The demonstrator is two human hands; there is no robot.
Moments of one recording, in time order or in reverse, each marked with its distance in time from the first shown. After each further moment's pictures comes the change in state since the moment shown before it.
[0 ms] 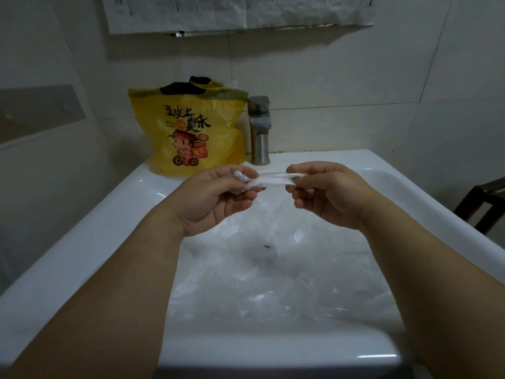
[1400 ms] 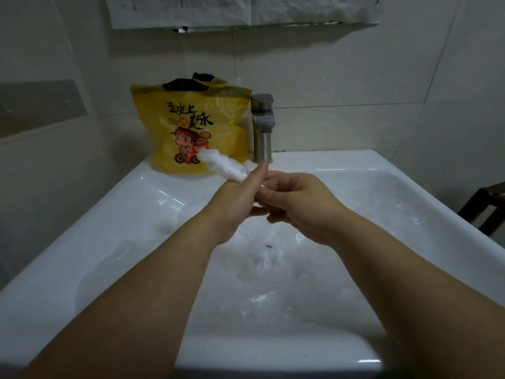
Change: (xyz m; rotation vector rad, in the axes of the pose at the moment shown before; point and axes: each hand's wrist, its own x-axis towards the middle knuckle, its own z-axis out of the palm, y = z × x) left_hand 0.018 -0.028 0.025 0.315 0.150 0.086; right_hand 0.006 0.025 0.039 -0.309 0.015 -0.093
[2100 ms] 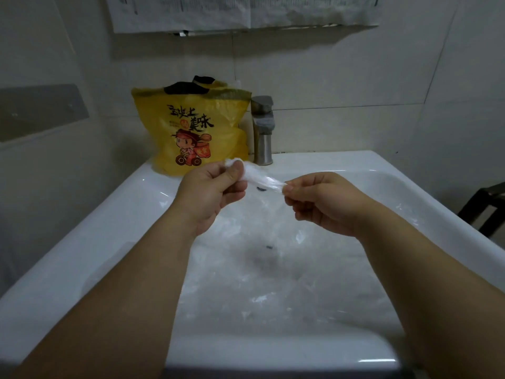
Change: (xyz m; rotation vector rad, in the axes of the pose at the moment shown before) left_hand 0.002 0.005 -0.032 -0.226 0.185 0.113; right_hand -0.002 -0.005 -0.036 0.068 0.022 0.168
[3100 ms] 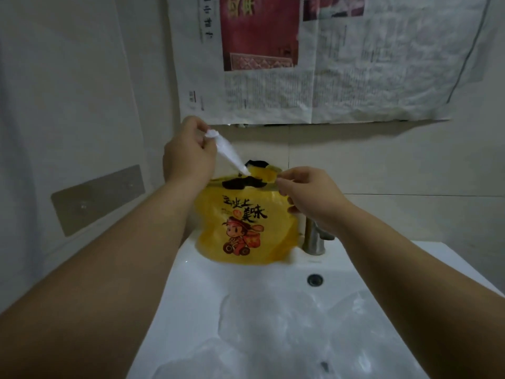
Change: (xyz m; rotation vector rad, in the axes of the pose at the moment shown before) left_hand 0.140 0.150 -0.077 0.920 0.595 0.561; right_hand 0.144 -0.119 0.073 -0.399 0.179 -0.349
